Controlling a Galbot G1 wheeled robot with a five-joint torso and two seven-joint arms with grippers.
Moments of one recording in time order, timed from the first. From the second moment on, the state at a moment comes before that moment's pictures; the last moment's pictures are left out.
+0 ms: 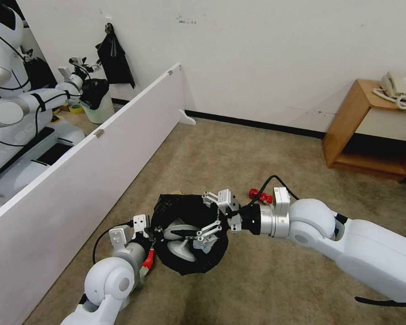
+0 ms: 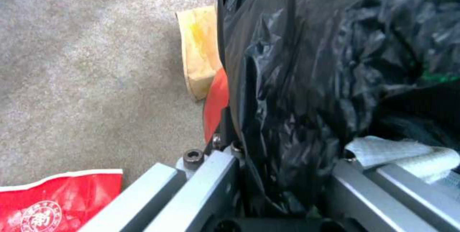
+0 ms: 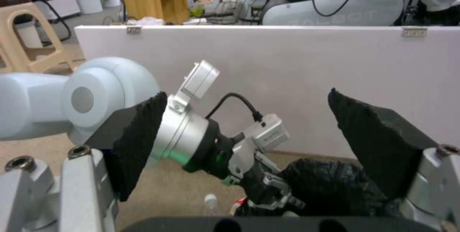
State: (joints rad) left arm 1.35 -1.27 -0.38 -2.08 -0.75 0.63 -0.32; right arm -0.46 0.61 -0.45 2.05 0.96 -0.08 -0.52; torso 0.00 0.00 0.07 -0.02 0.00
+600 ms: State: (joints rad) left arm 1.36 -1.27 -0.38 -2.09 -0.74 0.63 -0.33; right arm -0.46 0.58 -0.44 2.06 0.96 -0.08 -0.52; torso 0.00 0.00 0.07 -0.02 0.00
